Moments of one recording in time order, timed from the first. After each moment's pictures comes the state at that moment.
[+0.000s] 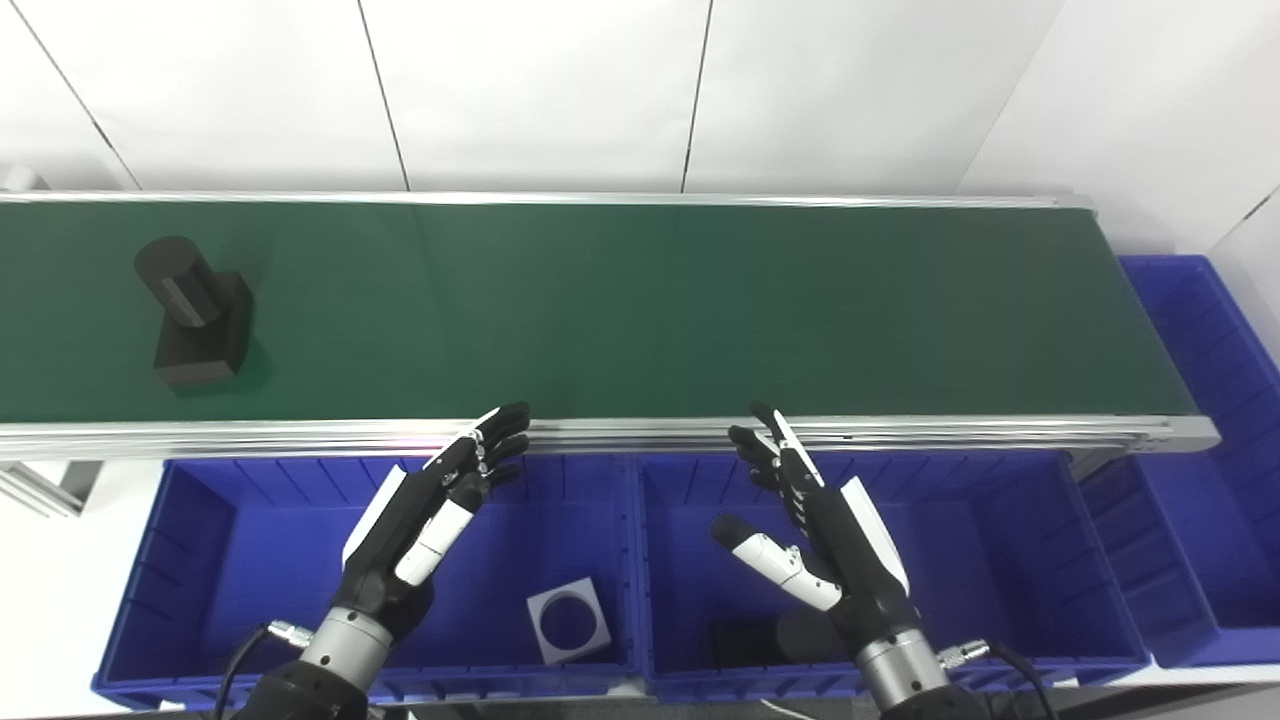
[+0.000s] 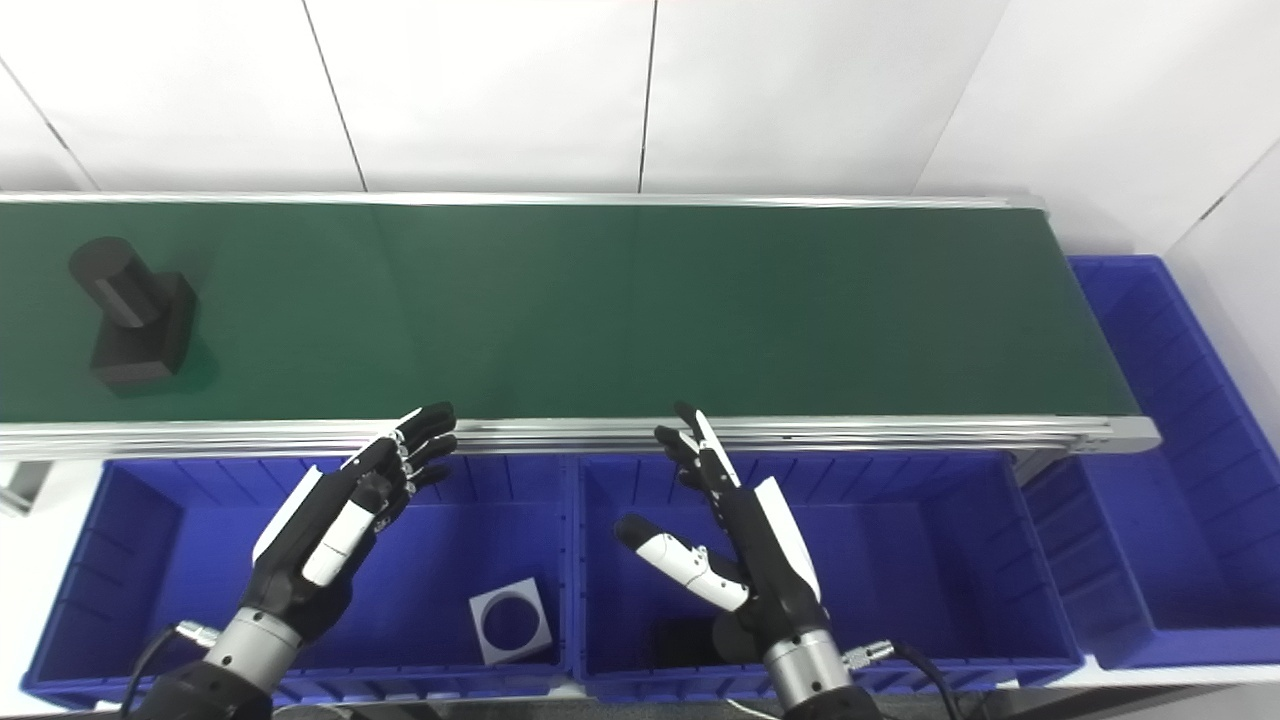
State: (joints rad) left arm 0.25 0.12 -0.18 -0.27 -0.08 0.11 -0.26; right arm 0.36 -0.08 0.21 -0.41 -0.26 0.13 0.11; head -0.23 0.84
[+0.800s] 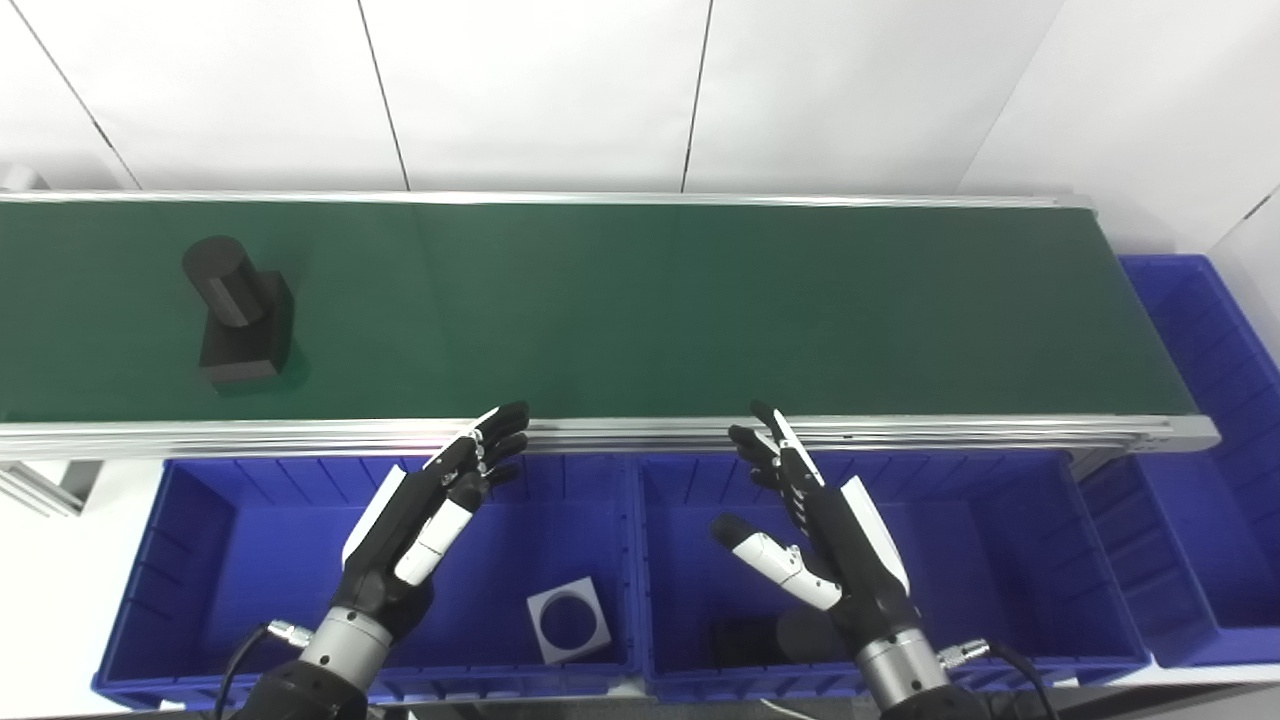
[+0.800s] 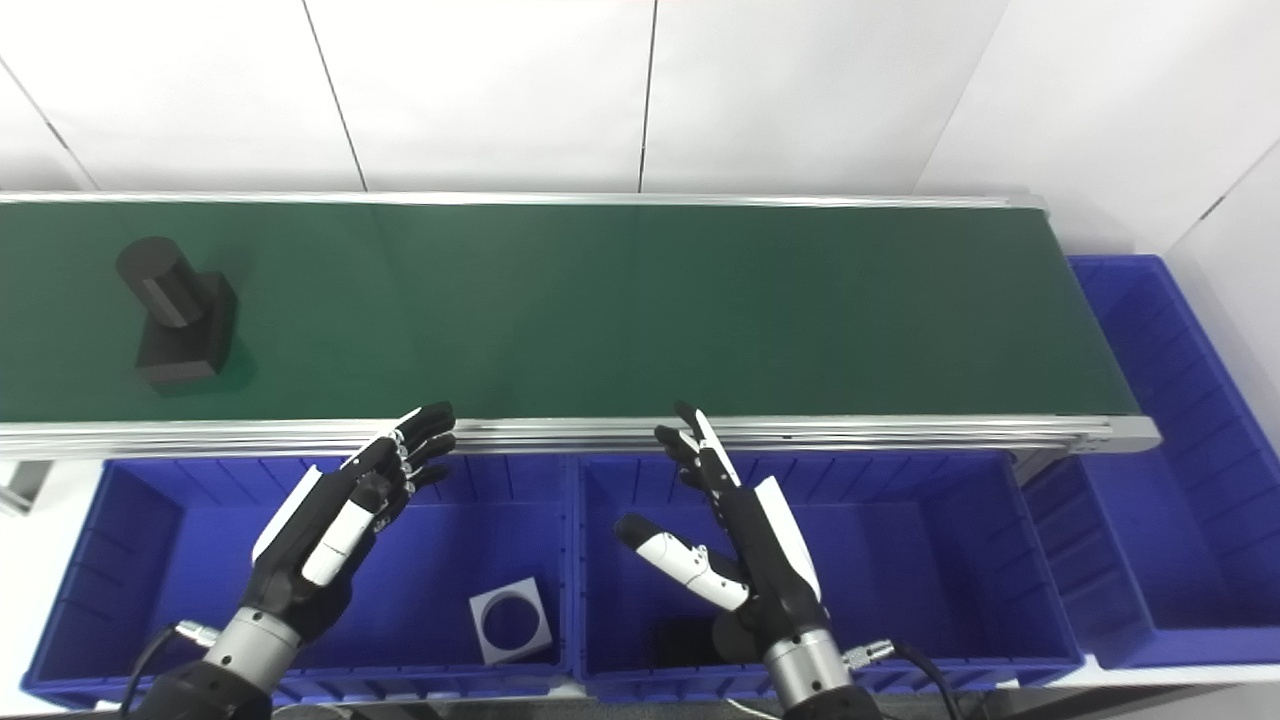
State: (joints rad) left arm 0.25 0.12 -0.18 -0.27 -0.08 0.11 -0.26; right arm 0.36 -0.08 0.21 -0.41 -0.26 0.13 0.11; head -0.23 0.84
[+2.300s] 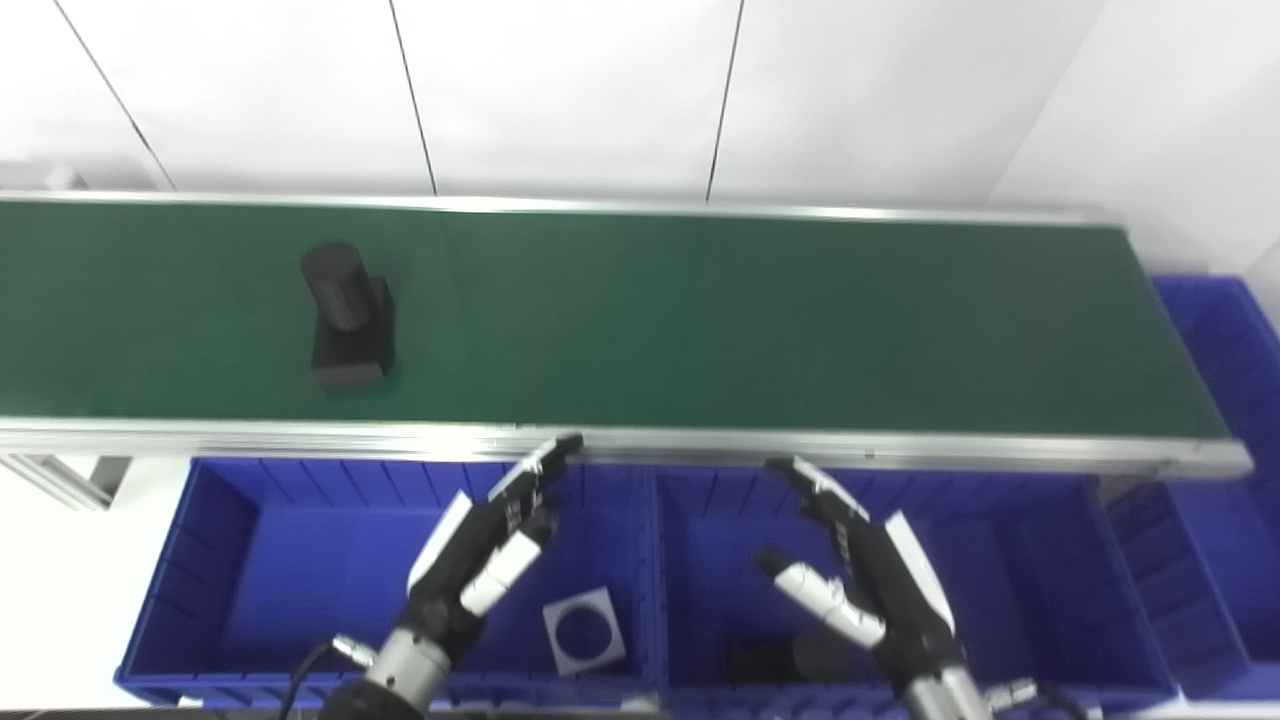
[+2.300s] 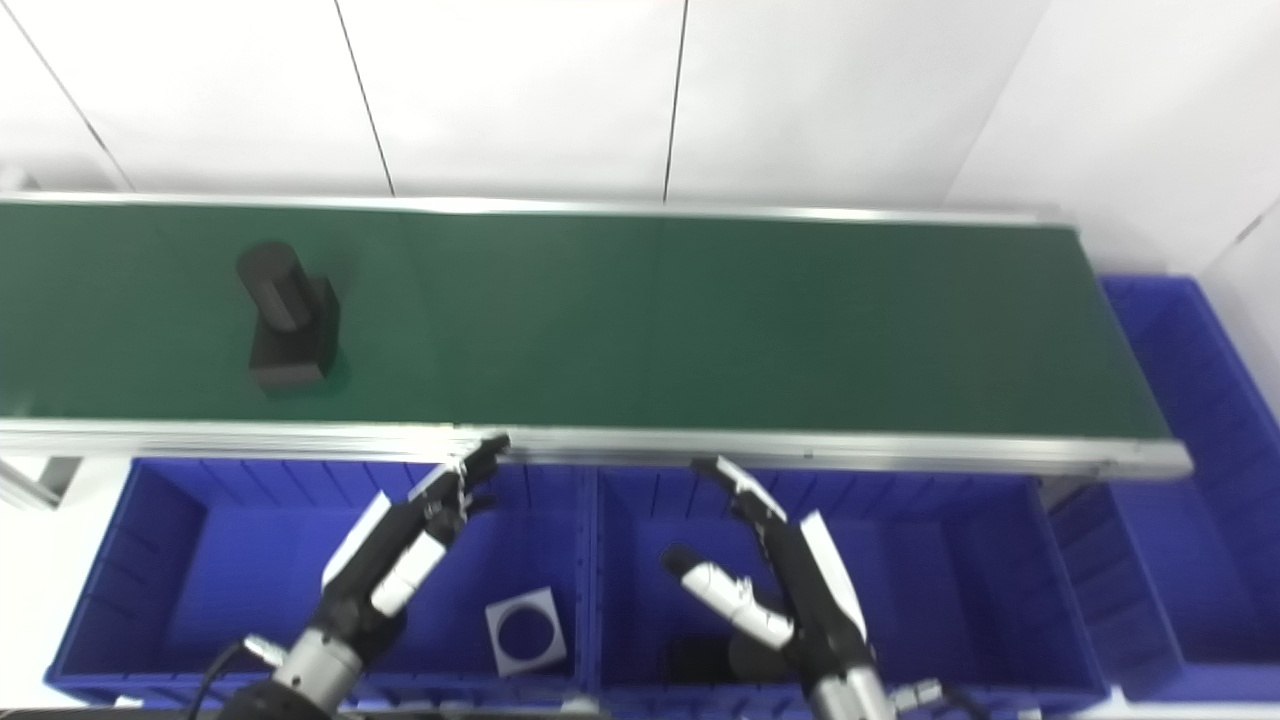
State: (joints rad) left arm 0.26 0.08 -0.25 -0.14 0.04 -0.01 -0.23; right arm 0.38 -0.14 0.17 -0.34 -0.20 0.08 0.11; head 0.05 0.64
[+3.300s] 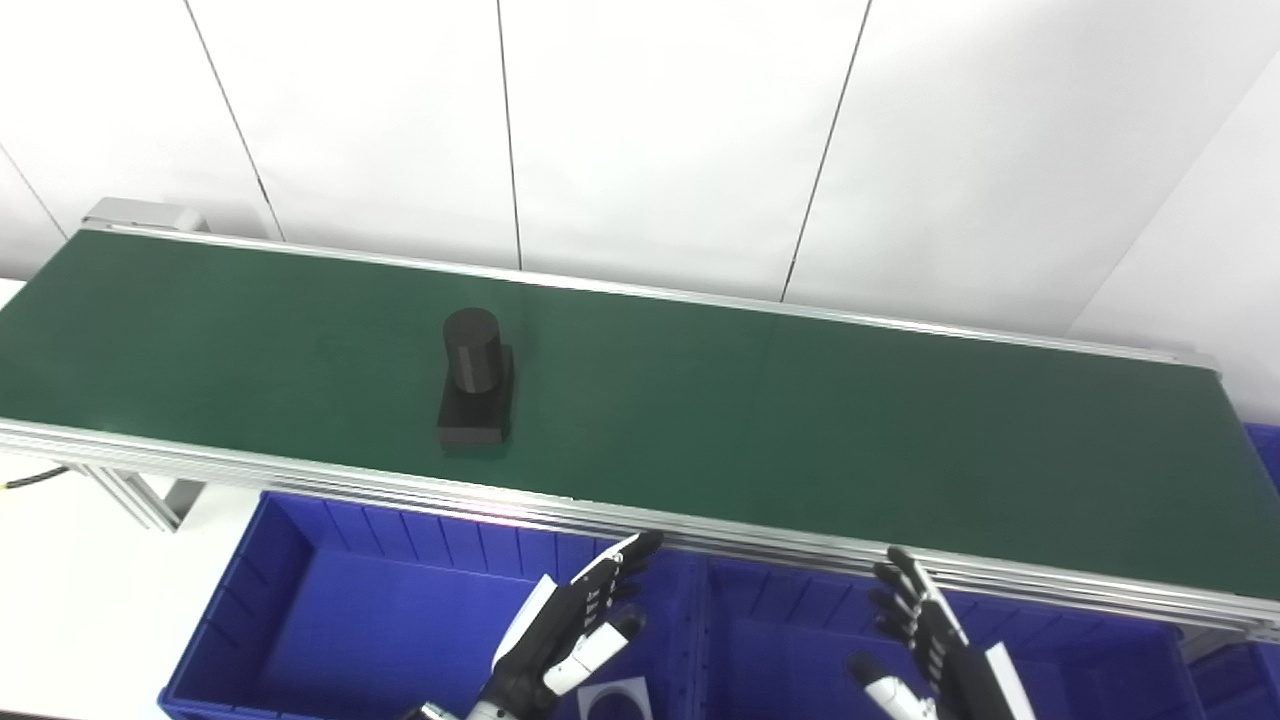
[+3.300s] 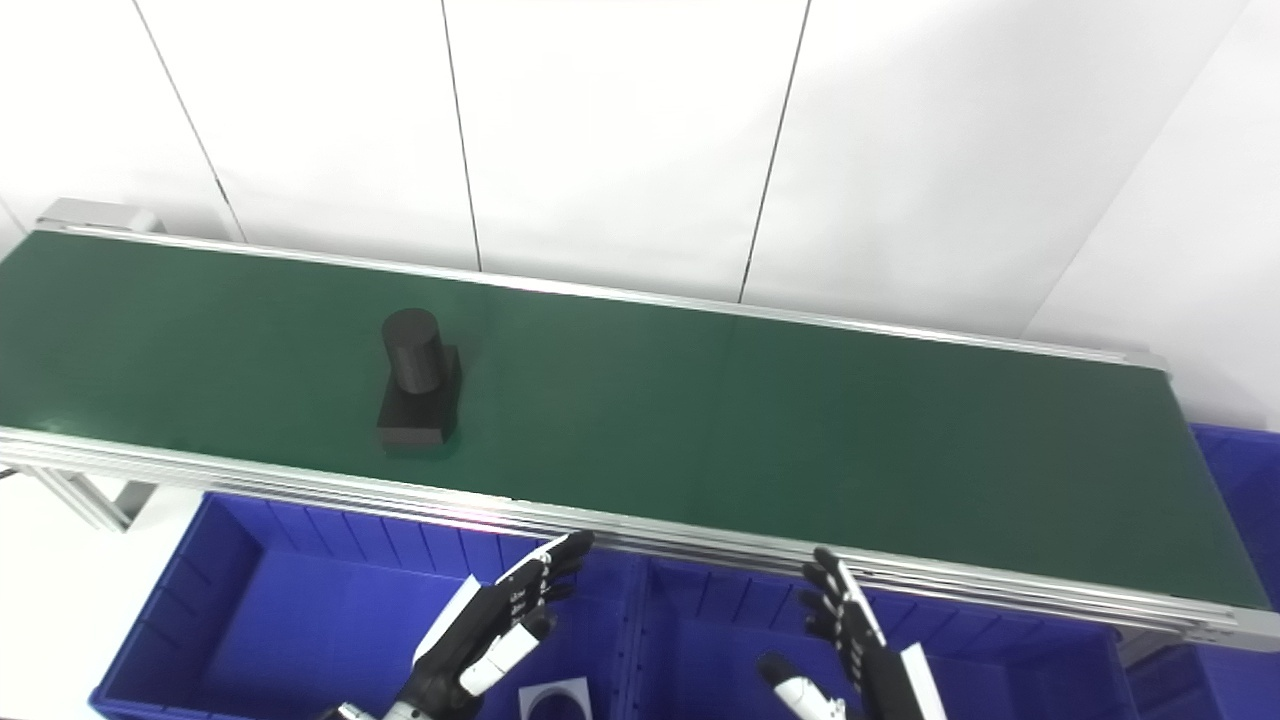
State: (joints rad) left arm 0.21 -0.01 -0.27 0.10 0.10 -0.20 -0.16; right arm 0.32 -0.17 0.08 -0.16 -0.10 -0.13 0.10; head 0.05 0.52
